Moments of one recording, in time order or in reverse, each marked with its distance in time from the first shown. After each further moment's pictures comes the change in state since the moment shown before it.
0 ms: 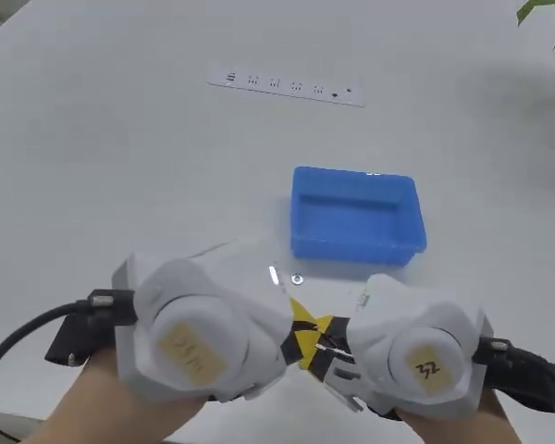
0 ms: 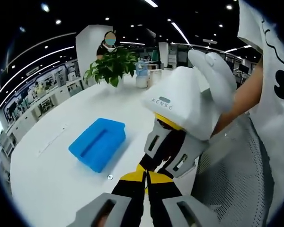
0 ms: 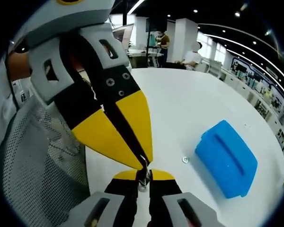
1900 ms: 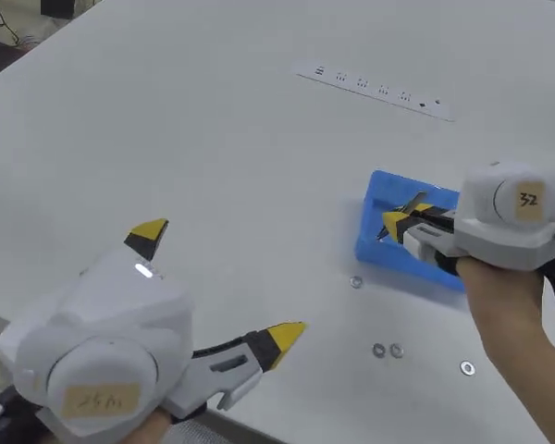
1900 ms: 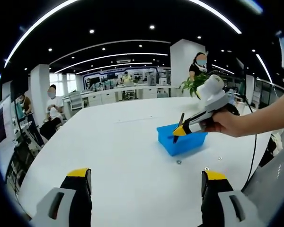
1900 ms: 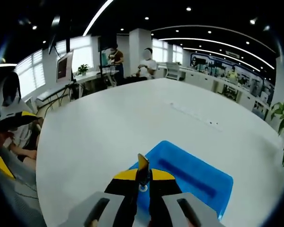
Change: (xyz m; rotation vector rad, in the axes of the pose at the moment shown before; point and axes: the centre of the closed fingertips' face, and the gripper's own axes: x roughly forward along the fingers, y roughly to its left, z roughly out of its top) left arm -0.098 0.074 -0.072 -0.431 -0.175 0.699; right arm 0.026 -0.154 0.045 0.283 -0.149 -0.263
